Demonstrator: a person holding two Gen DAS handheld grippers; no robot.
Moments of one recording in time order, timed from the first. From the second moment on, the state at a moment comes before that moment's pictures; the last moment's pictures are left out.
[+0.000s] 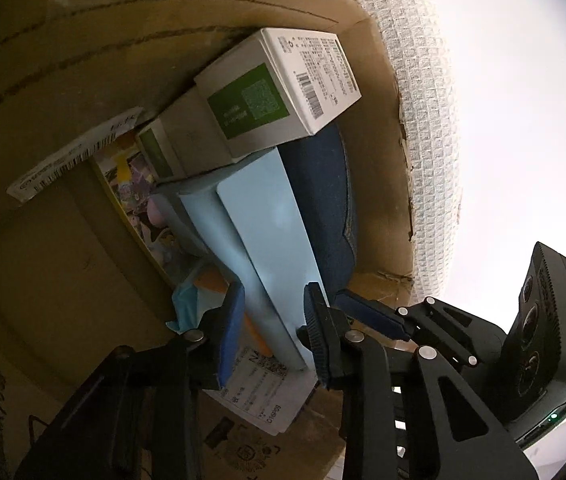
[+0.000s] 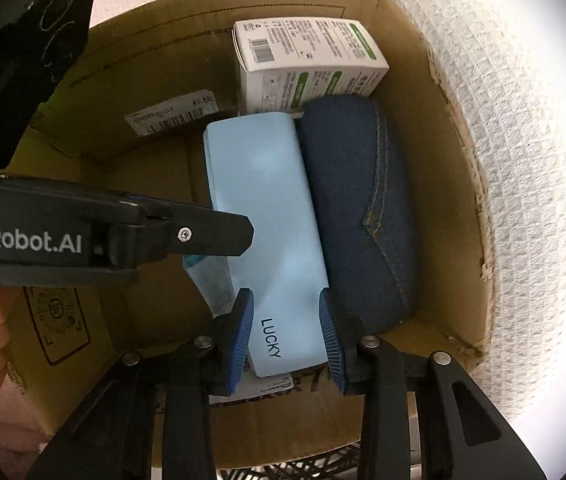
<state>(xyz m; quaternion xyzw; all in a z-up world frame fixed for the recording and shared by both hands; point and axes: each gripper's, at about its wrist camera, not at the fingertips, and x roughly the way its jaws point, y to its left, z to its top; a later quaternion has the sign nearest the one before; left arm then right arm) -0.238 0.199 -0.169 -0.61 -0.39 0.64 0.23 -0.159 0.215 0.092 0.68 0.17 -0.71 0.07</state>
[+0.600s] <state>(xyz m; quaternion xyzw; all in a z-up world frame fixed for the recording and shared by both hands) -0.220 0.193 -0.135 -0.60 -0.31 0.71 0.21 -0.147 0.205 0.116 0.67 0.17 -0.72 0.04</state>
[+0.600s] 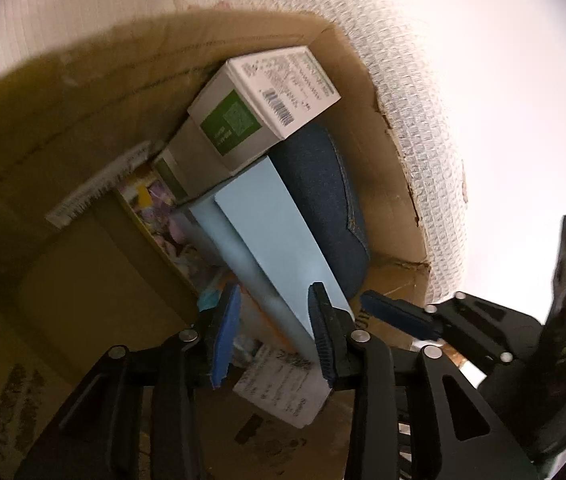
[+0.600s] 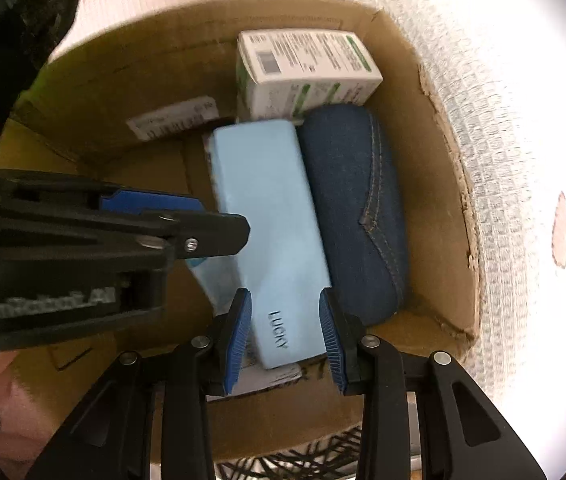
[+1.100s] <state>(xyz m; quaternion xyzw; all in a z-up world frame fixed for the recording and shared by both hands) -0.161 0.179 -0.064 -0.48 -0.09 0.85 0.20 -0.108 0.153 0.156 0.59 0.19 -0.79 0.02</state>
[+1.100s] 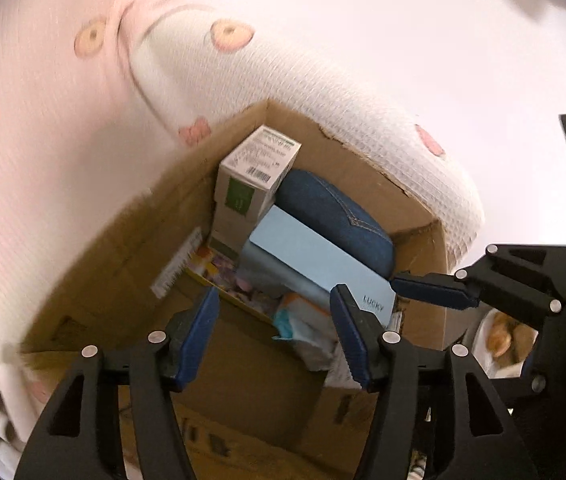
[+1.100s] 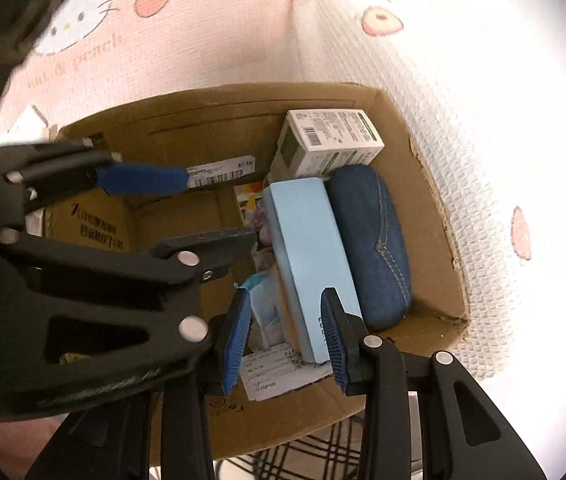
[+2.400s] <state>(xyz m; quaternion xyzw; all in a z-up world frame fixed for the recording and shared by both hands) -0.056 0.163 -0.003 -0.50 0.05 0.84 0.17 -0.026 0.081 0.189 0.49 0.26 -0.83 0.01</state>
